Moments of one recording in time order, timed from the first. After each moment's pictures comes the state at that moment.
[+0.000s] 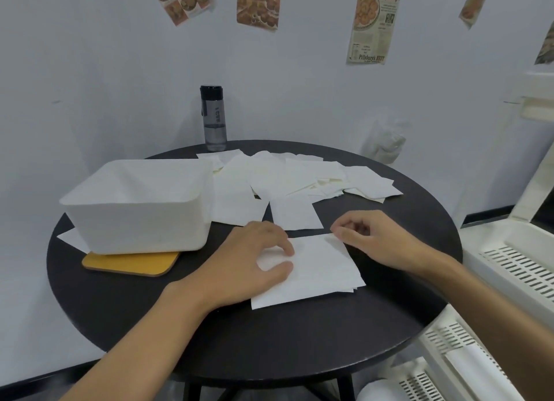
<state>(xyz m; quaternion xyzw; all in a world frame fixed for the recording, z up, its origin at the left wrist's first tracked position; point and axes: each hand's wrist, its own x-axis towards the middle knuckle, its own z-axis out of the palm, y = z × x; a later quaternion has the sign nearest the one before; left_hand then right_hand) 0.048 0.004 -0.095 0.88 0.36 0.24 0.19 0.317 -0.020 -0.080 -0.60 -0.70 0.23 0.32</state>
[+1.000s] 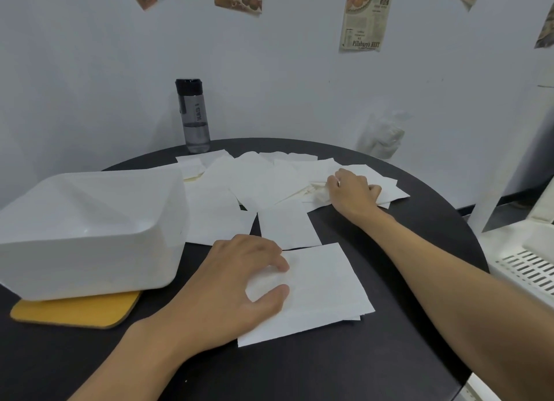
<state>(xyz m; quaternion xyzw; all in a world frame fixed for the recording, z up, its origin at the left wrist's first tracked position) 0.058 0.027 -0.103 0.89 0.33 0.27 0.14 0.338 0.150 -0.102 -0.77 -0.53 0.02 0.34</state>
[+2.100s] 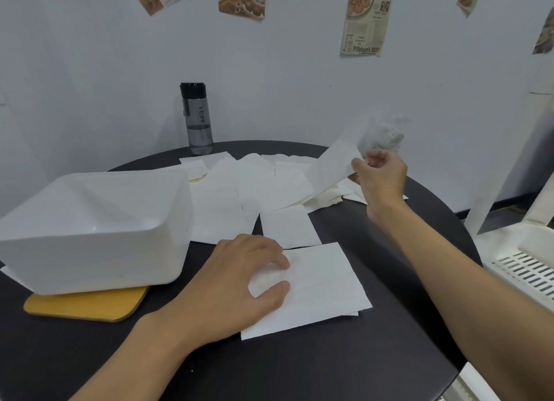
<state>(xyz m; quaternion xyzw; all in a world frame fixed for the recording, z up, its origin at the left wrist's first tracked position) 0.057 0.025 -0.101 0.89 0.34 0.25 0.15 0.339 0.112 -0.059 -0.55 -0.34 0.19 0.74</state>
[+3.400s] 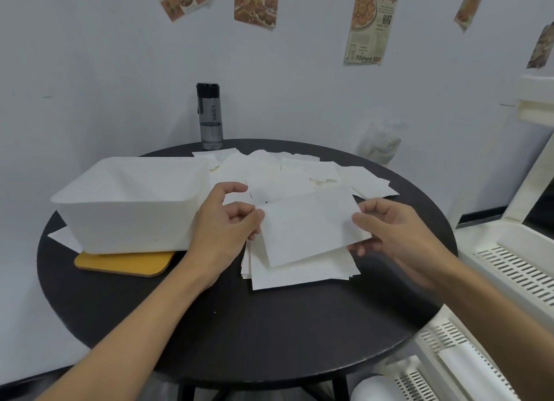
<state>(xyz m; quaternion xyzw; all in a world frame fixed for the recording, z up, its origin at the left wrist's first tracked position) 0.056 0.018 -0.078 0.61 0.40 0.54 0.43 0.301 -0.054 -0.056 -0.55 -0.50 0.40 0.53</state>
